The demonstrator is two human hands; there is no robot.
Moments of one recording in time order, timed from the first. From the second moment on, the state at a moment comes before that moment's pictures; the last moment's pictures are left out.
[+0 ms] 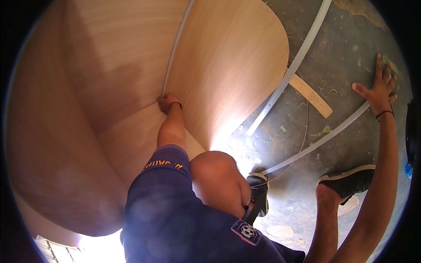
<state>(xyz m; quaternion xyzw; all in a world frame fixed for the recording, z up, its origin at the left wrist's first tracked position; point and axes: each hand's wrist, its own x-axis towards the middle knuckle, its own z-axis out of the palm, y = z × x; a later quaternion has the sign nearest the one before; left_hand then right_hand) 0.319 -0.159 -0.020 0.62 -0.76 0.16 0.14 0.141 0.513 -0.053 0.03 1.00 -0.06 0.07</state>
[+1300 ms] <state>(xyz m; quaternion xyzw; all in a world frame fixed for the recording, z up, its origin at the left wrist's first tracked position) 0.318 -0.167 -0.027 0.46 -0.86 0.16 0.14 0.141 0.501 -0.028 0.04 0.99 -0.07 0.12</state>
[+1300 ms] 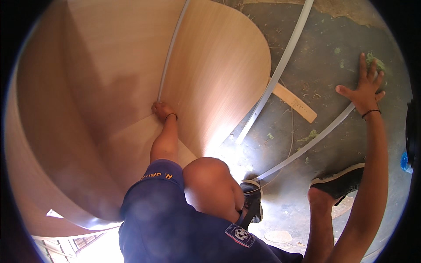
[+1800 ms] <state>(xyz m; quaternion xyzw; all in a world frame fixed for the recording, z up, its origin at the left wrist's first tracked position) 0.108 -0.003 -0.023 0.16 -0.97 0.00 0.20 0.135 0.492 -0.001 0.08 0.97 -0.09 0.22</state>
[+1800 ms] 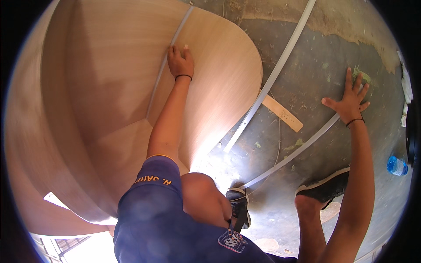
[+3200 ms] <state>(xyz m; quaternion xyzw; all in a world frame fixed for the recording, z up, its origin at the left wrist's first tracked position) 0.437 0.108 0.092 0.13 -0.95 -0.14 -0.25 0.115 0.339 0.090 -0.57 0.78 -0.05 0.28</state>
